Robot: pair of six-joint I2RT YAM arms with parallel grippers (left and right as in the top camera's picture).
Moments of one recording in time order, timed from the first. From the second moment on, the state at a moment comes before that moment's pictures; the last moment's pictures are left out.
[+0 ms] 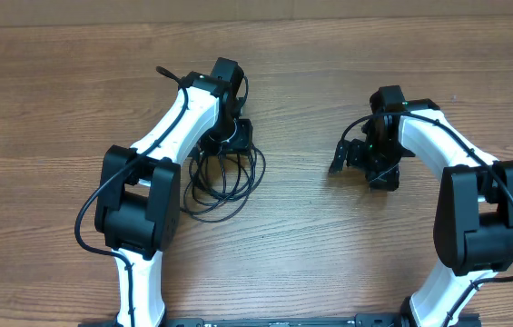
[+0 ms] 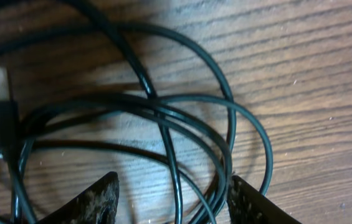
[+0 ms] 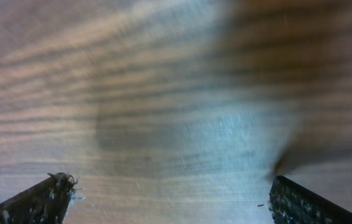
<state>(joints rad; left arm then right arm) -0.34 2.14 1.66 -1.04 0.19 -0.28 0.10 1.94 1.26 -0.95 -0.28 0.37</state>
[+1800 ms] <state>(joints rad) -0.25 2.13 1.75 -1.17 0.02 -0.28 0.10 1.94 1.26 -0.72 -0.28 0.38</state>
